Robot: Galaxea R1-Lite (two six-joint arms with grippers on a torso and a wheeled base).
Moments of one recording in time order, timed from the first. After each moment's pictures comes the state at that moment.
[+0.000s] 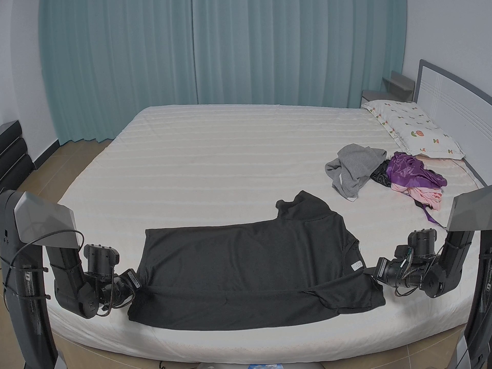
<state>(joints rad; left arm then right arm) -0.05 2.33 -0.38 -1.14 0.03 -0.69 0.01 2.32 -0.45 -1.13 0.35 0.49</state>
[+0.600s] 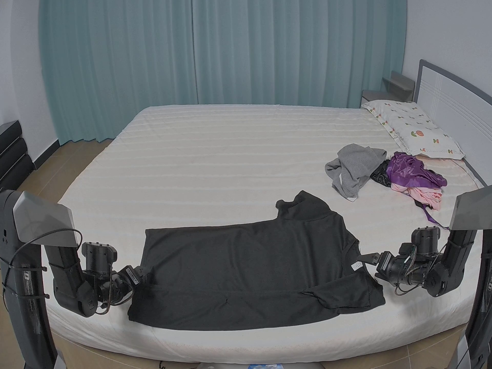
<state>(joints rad) -0.04 2.33 -0.39 -1.16 0.02 -0.71 0.00 2.31 -0.44 -1.16 0.36 0.64</state>
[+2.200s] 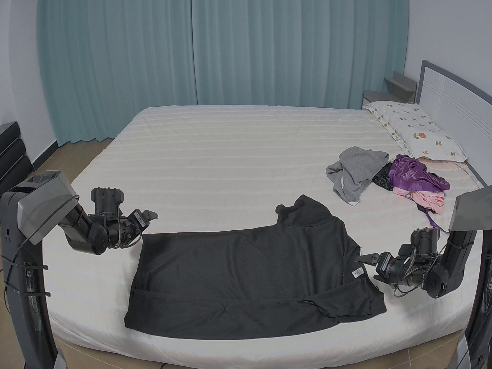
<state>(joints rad) 0.01 2.37 -1.06 -0.68 -0.12 -0.69 0.02 2.30 -0.43 -1.17 0.36 0.69</state>
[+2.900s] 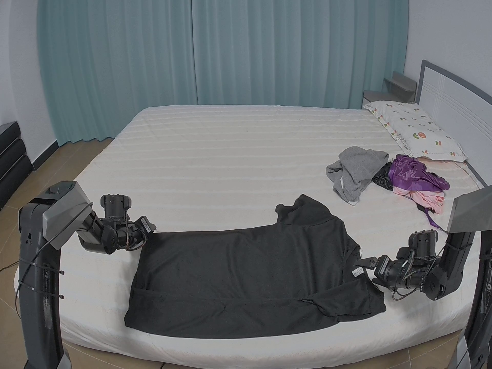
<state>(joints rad) 0.03 2.56 -1.29 -0.60 -0.14 -0.61 0.03 2.31 -0.41 -1.17 0.36 0.69</state>
